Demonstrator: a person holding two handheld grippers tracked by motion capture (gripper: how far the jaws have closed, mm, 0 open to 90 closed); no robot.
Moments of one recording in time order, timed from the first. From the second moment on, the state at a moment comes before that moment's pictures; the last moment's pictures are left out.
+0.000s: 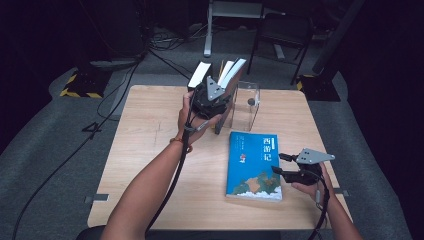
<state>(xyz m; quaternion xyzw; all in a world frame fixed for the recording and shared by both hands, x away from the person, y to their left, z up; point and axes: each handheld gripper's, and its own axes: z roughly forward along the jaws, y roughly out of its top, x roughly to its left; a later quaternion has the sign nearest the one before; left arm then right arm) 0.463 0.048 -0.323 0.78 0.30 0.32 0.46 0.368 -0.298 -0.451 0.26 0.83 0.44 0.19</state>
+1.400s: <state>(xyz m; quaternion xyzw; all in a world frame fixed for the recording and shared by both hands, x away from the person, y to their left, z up) 0.367 0.126 -0.465 0.90 0.22 0.19 0.33 0.372 -0.300 -0.458 0.30 0.84 0.41 0.18</state>
